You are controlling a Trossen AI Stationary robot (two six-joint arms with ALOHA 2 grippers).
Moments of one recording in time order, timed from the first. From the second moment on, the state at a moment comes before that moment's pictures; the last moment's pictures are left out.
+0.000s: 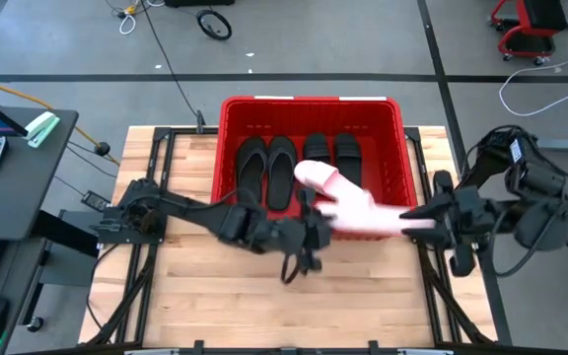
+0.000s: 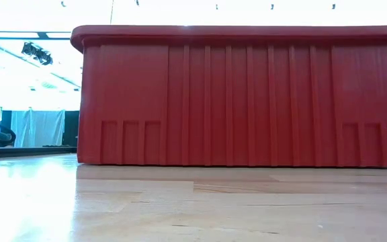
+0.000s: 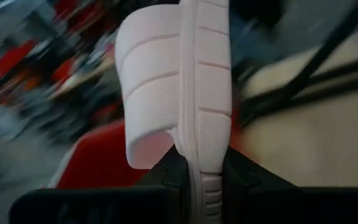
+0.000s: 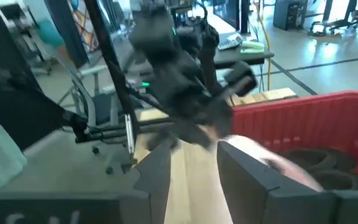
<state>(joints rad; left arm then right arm) -0.34 1.95 2.03 -0.41 -0.63 0.32 1.04 1.14 1.66 -0.97 0.99 0.60</state>
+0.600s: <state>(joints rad) -0.11 2.10 2.02 -0.70 -0.86 0.20 1.02 1.12 1.66 -0.95 1.01 0.33</state>
